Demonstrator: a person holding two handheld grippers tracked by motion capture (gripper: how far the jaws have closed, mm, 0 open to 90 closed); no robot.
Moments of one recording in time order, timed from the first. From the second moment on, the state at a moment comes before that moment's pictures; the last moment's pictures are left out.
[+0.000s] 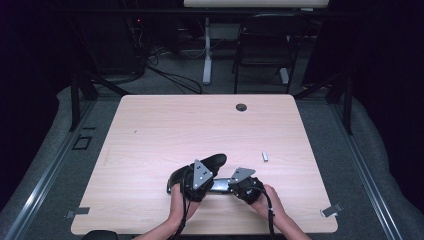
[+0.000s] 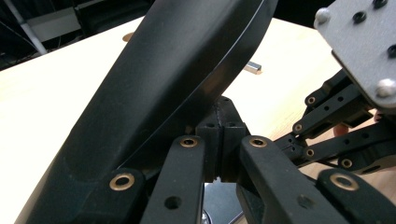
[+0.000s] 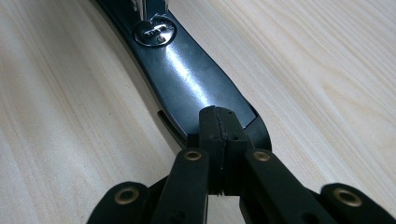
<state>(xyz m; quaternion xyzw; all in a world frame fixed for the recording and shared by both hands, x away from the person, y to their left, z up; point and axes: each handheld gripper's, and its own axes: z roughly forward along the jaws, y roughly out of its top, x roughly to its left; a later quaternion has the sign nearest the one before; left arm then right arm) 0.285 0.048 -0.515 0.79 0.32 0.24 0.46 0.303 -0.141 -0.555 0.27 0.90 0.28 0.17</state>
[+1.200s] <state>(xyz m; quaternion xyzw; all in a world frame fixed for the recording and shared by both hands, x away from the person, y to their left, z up) 0.284 0.069 -0.487 0.75 0.34 0.25 0.51 0.303 -0.140 -0.555 0.28 0.90 0.29 0.17</state>
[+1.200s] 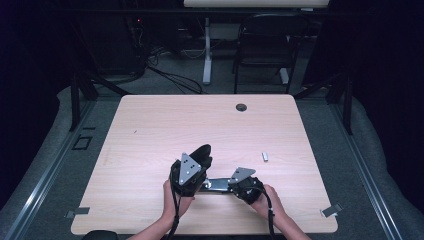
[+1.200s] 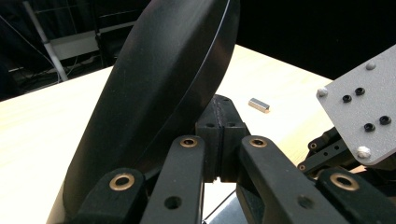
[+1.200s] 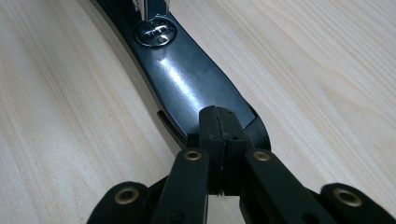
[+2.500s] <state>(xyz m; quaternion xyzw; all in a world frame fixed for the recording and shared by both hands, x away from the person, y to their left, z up) 0.274 0.094 -0.467 0.71 0.36 0.29 0.54 0.304 -0.140 -0.555 0.27 0.90 0.28 0.17</state>
